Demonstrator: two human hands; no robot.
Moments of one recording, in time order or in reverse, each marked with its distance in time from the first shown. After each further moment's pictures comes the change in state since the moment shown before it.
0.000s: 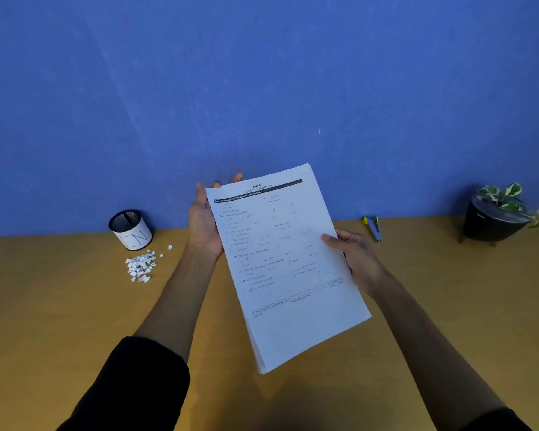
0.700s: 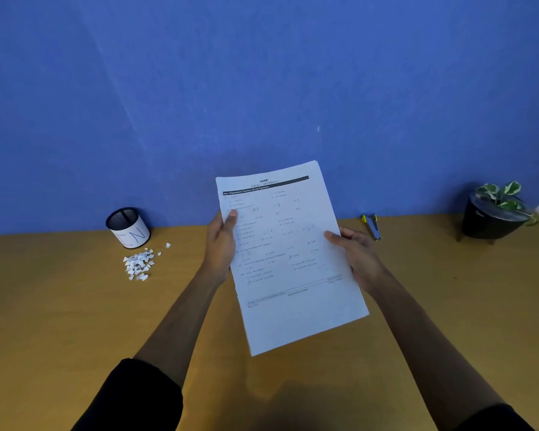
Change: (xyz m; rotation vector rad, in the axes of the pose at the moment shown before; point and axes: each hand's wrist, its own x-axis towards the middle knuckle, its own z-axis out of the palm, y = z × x) left_hand -0.017 -0.042 -0.015 0.736 0.276 0.229; right_hand 0.008 0.007 -0.008 -0.007 0.072 -0.049
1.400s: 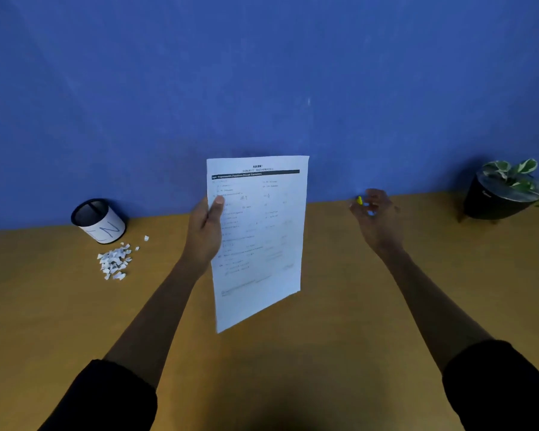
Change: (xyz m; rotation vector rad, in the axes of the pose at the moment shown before) left_hand 0.042 -0.015 0.005 0.292 -0.064 0.129; right_hand 0.095 0.017 -0.077 -0.758 0.538 -0.303
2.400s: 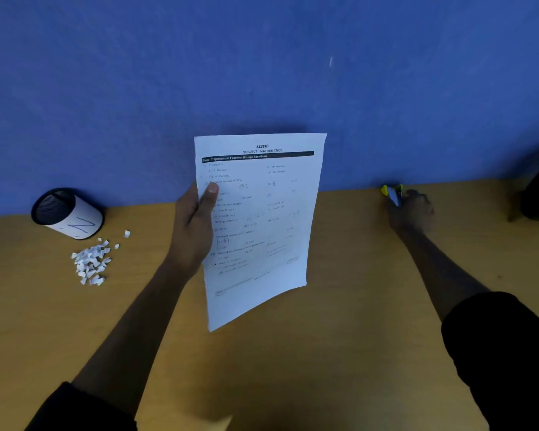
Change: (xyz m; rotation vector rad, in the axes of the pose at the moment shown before) left_hand 0.058 -0.016 0.019 0.037 -0.007 0.004; right_hand 0.106 0.106 0.053 -0.508 -0.017 0.253
